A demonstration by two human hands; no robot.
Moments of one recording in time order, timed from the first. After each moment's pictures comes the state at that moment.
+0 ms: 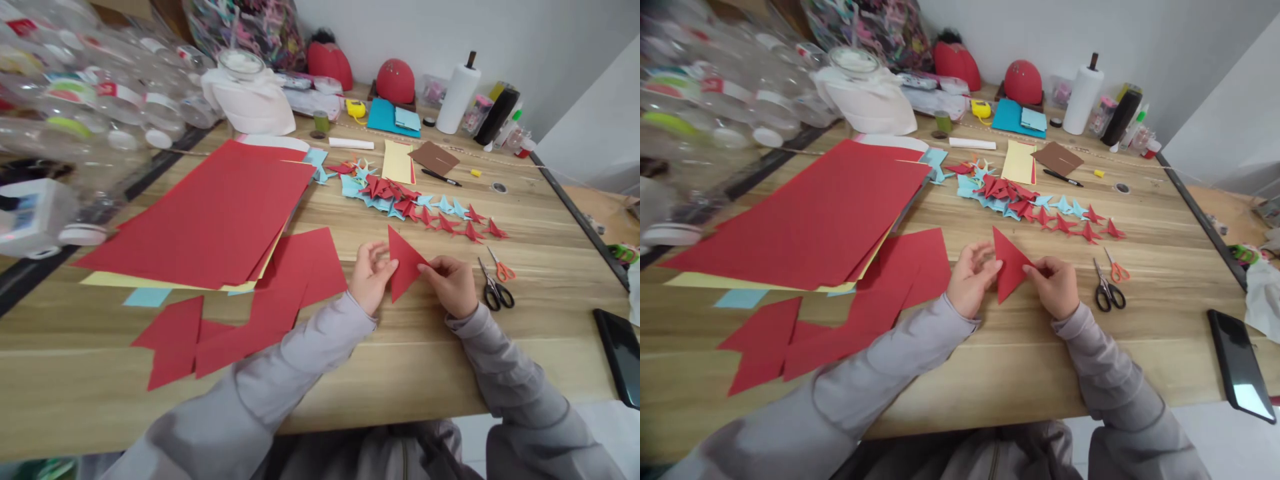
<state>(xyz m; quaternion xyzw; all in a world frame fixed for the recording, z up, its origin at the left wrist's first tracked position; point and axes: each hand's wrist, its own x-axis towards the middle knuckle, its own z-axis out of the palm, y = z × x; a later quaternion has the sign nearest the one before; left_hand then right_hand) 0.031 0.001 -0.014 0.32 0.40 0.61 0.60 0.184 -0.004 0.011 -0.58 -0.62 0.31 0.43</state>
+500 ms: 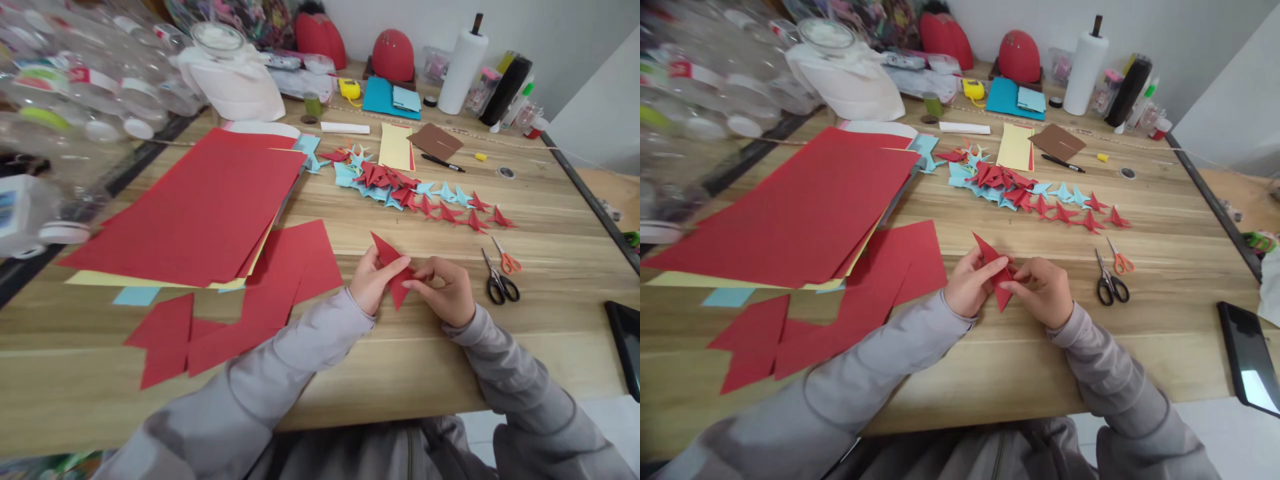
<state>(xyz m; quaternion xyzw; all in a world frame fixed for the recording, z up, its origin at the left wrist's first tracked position) 0.036 -0.004 -0.002 0.26 0.37 0.53 0.72 0.177 -0.021 0.011 -0.46 -0.73 0.23 0.45</state>
